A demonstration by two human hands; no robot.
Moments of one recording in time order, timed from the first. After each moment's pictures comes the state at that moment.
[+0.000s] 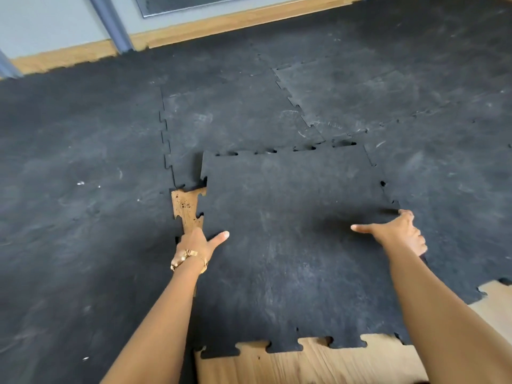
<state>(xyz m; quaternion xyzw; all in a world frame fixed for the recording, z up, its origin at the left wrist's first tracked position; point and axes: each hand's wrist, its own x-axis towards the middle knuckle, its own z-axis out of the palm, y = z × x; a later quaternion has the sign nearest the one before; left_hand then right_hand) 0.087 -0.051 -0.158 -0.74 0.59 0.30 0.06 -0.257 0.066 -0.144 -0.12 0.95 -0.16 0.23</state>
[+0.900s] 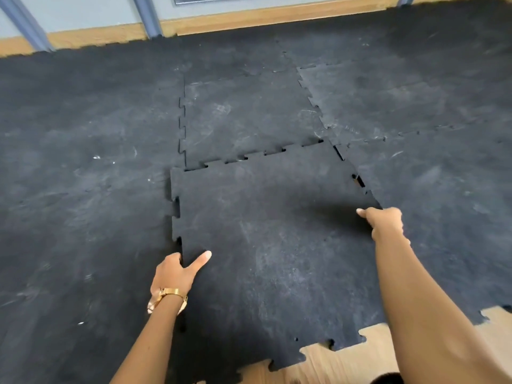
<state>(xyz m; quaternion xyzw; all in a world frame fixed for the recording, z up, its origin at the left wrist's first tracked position) 0.137 0.028 -0.190 -0.81 0.49 0.31 -0.14 -0.263 0.018 -0.146 -0.08 0.90 -0.26 0.33</state>
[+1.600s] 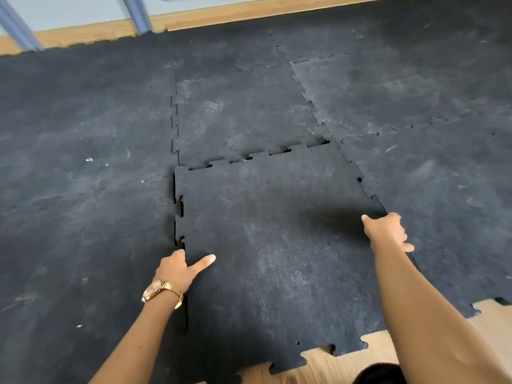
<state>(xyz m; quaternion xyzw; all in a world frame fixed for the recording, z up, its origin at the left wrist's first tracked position) 0.131 0.019 -0.174 -0.76 0.55 0.33 -0.01 -0.269 0.035 -0.171 -0.12 0.94 -0.17 0.25</state>
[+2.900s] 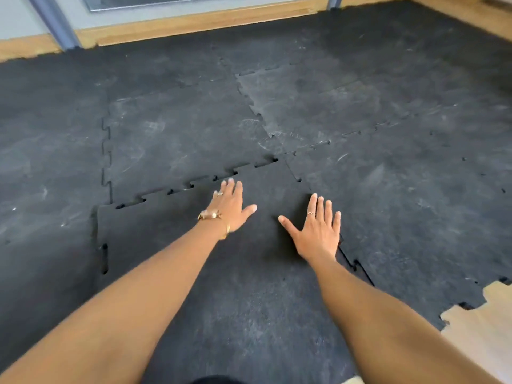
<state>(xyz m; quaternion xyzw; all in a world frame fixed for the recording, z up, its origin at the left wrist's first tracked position) -0.104 -0.134 -0.171 -0.48 0.85 0.18 0.09 -0.268 -0.006 -0.220 -0.44 0.89 -0.07 0.09</state>
